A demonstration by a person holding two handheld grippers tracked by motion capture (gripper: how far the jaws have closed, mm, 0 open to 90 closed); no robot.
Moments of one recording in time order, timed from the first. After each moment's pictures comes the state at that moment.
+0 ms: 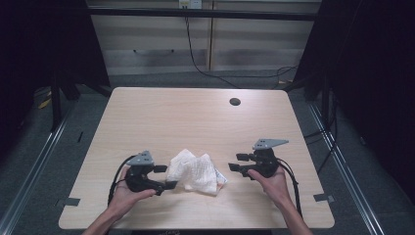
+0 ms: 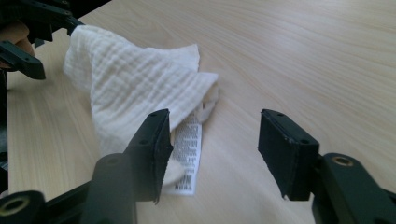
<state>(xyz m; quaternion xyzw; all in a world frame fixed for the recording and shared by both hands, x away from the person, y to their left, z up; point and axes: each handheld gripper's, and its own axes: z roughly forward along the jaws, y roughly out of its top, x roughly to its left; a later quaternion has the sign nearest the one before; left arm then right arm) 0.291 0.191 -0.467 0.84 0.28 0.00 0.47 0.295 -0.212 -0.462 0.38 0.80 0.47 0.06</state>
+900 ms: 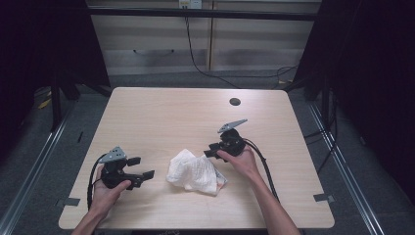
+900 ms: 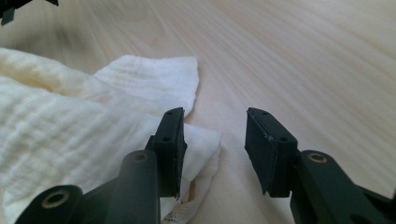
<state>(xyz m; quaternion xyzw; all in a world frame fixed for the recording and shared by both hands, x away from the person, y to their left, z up) 0.301 0.243 -0.475 0.80 0.36 0.07 0.48 0.378 -0.139 -0.481 0.34 0.84 0.41 0.01</state>
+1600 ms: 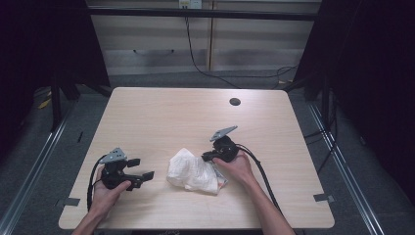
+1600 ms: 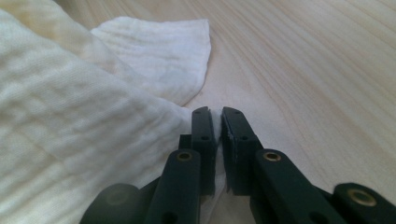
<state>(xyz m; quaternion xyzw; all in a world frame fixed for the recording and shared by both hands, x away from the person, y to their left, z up) 0.301 0.245 -0.479 0.80 0.37 0.07 0.47 0.373 -0.121 -0.502 0.31 0.87 0.39 0.03</state>
